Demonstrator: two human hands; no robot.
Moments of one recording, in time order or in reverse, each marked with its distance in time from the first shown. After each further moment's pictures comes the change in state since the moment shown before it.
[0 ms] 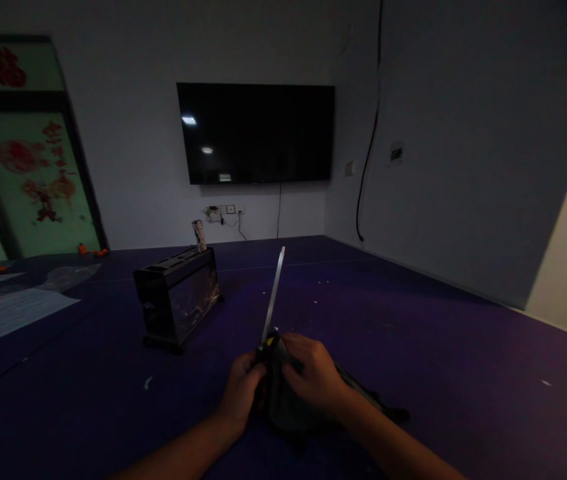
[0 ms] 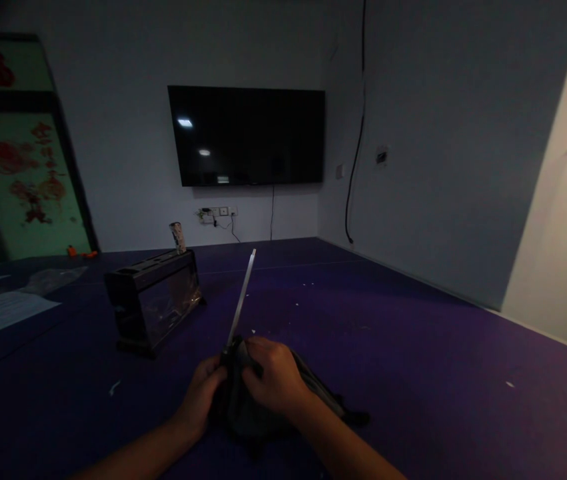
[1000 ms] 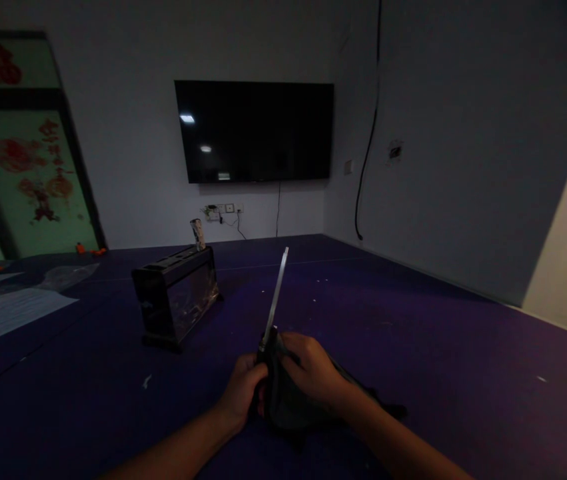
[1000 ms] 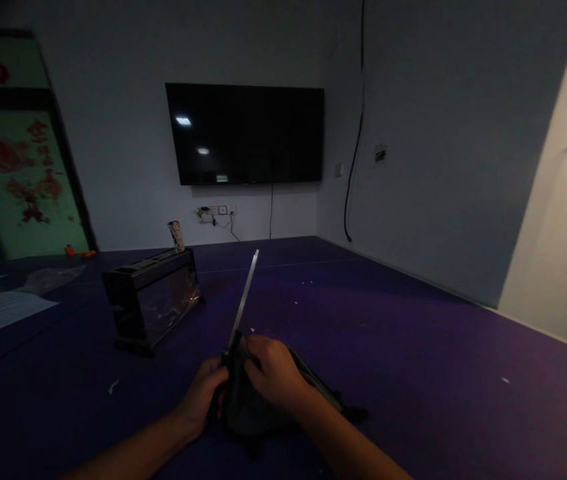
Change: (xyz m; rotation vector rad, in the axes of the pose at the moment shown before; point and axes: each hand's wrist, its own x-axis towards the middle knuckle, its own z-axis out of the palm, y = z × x) left_hand -0.004 0.002 0.003 0.080 -0.124 -0.111; right_hand 0.001 0.009 0.003 0.014 -0.086 0.059
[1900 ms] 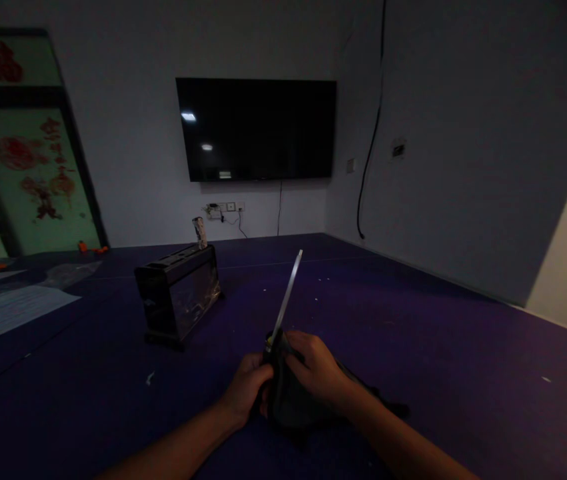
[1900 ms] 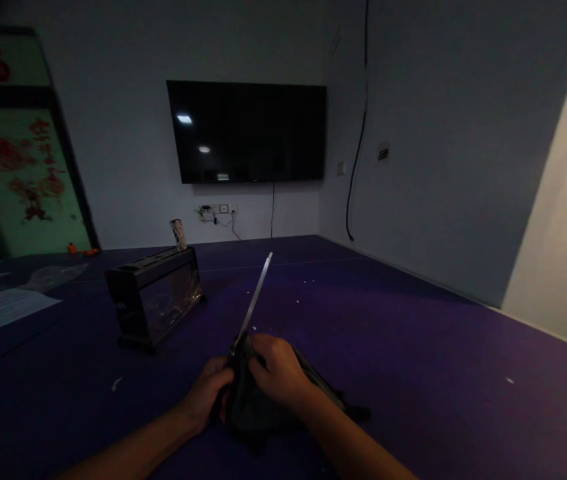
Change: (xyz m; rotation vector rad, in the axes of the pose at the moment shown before) left_hand 0.001 0.000 0.000 0.028 -0.064 -0.036; right_hand -0.002 0.002 -0.001 0.011 0.002 0.036
